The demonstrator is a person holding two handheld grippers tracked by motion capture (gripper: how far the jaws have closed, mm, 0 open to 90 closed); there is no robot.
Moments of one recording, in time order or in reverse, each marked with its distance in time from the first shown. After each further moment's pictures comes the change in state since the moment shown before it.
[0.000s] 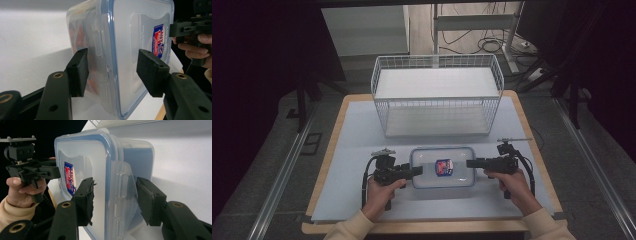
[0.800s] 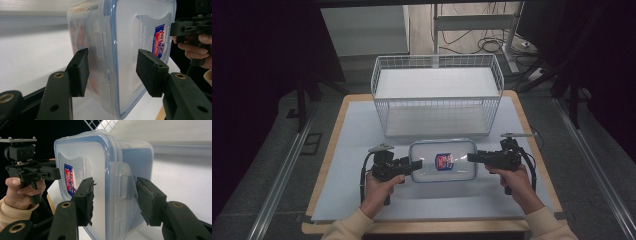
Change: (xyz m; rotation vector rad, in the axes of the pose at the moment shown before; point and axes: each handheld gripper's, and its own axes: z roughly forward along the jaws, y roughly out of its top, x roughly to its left) left arm -0.011 0.016 -0.012 -0.055 0.000 0.063; right arm 0.019 0.013 -0.013 -0.083 -0.013 -0.098
